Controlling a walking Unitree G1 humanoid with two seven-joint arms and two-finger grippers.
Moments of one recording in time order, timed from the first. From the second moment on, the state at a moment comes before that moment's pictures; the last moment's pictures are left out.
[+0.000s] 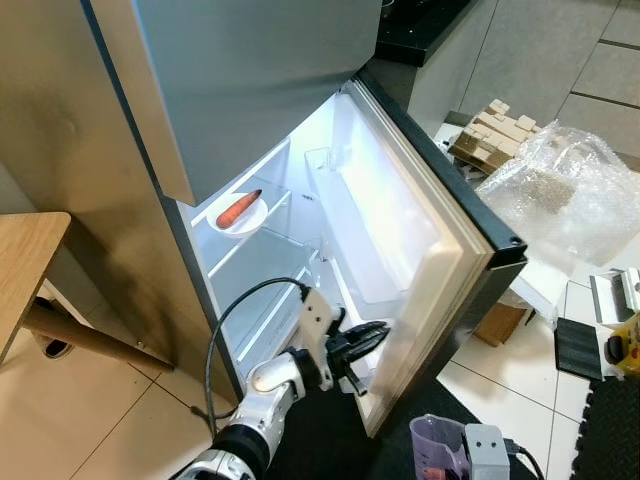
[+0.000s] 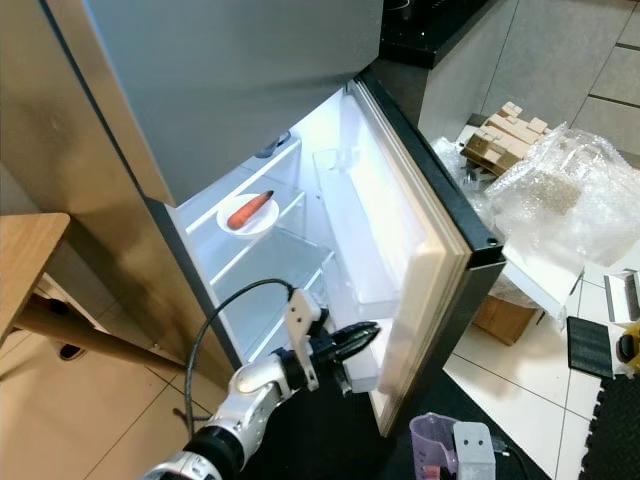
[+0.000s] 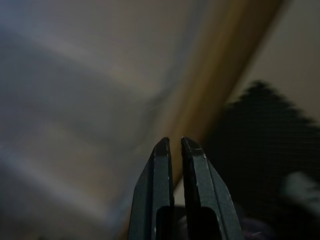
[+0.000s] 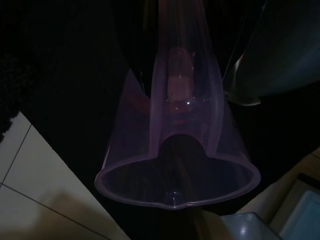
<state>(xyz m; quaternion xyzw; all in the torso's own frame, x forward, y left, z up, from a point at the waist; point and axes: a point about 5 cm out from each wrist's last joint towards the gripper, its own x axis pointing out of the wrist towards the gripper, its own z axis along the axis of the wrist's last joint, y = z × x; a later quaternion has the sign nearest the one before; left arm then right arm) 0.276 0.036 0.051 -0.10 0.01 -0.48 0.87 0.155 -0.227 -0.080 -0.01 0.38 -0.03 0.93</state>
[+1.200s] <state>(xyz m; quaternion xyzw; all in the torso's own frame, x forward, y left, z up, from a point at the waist) 0.211 0.162 -0.044 0.02 0.21 -0.12 0.97 0.242 -0.283 -0.007 -0.13 0.22 -0.14 0.96</state>
